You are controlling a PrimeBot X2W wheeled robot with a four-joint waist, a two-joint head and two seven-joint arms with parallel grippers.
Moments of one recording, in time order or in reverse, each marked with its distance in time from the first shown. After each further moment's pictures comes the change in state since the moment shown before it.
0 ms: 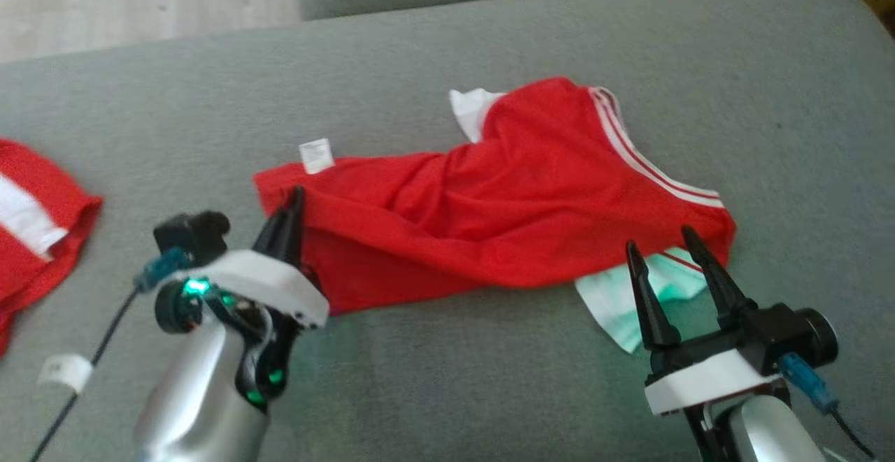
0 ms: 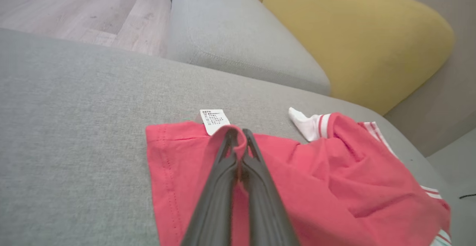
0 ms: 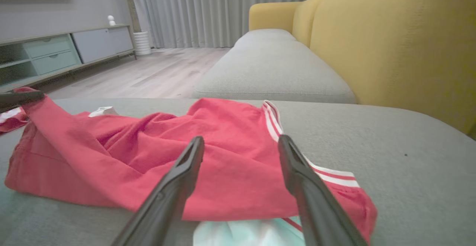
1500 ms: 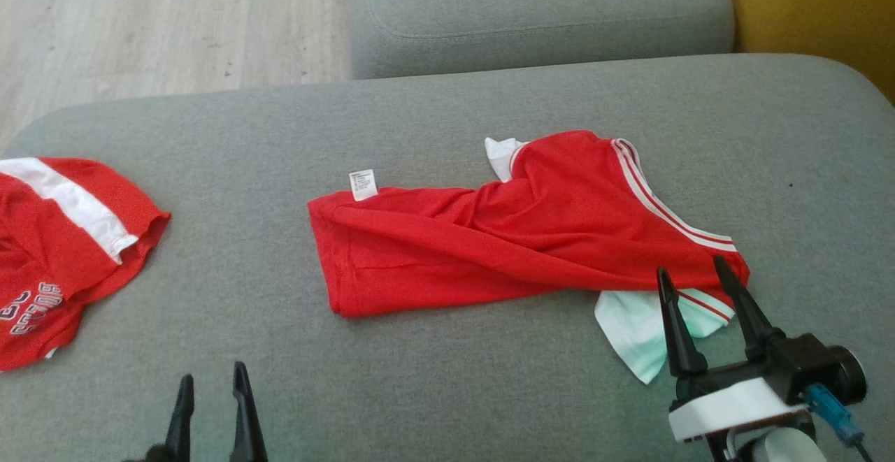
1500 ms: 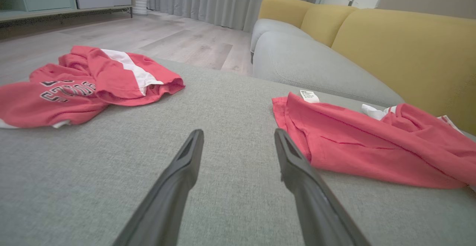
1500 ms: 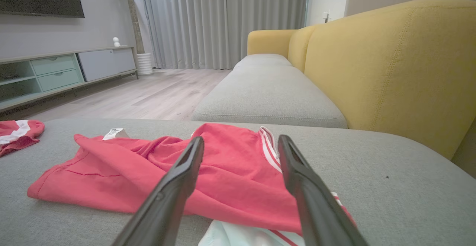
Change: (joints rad) left arm 0.527 0.013 0.123 -0.199 0.174 0.139 -0.345; right arm 0.075 0.009 -0.077 -0.021 -0.011 0.000 0.000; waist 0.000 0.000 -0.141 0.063
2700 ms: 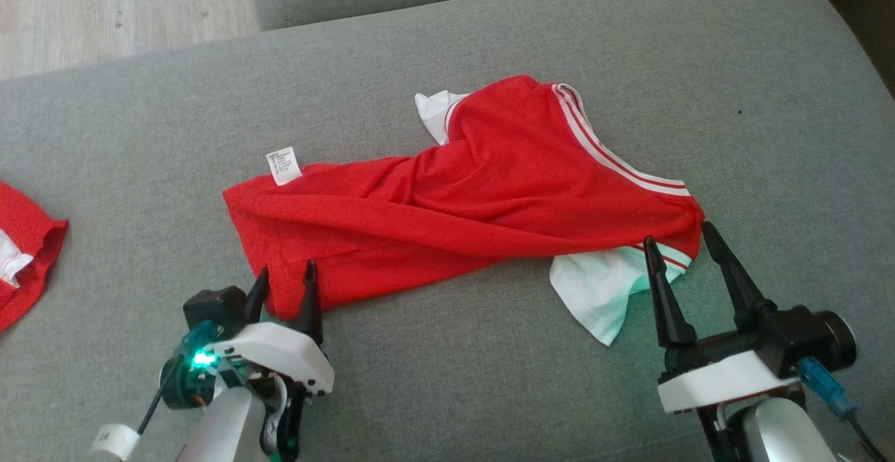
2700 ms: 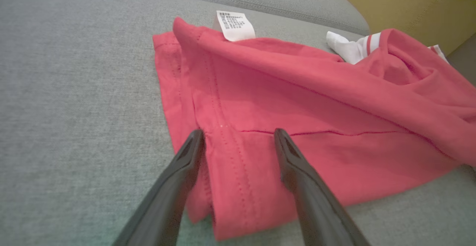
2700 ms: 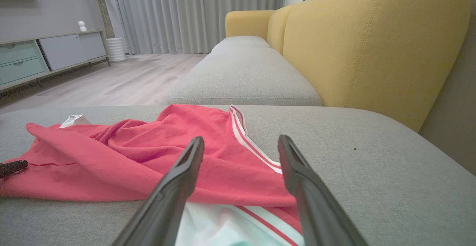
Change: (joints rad) left arm -0.457 -0.095 -0.035 0.436 0.031 -0.122 0.220; right arm -0.060 -0.003 0.034 -0.012 0.000 0.000 0.000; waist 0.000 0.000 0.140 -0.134
